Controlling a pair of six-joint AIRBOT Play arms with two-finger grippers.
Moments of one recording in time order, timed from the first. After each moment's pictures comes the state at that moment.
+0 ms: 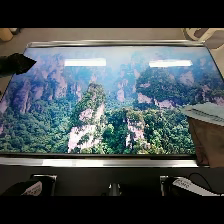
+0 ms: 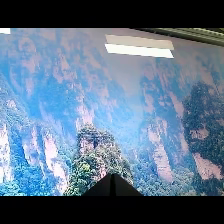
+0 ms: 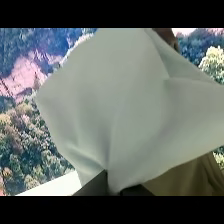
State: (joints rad) left arm 0.12 -1.12 1.46 0.98 -1.04 -1.36; right arm -1.02 -1.33 1.70 -1.11 1.63 1.17
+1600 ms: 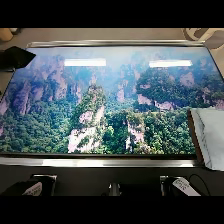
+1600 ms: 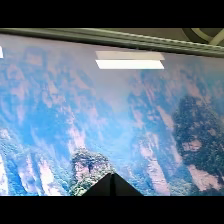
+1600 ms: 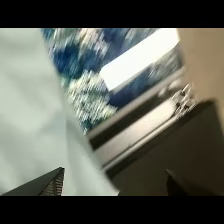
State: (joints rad) left arm 0.05 -1.13 1.56 1.02 -1.03 -1.36; right arm -0.99 -1.17 1.46 -1.61 1.32 1.03
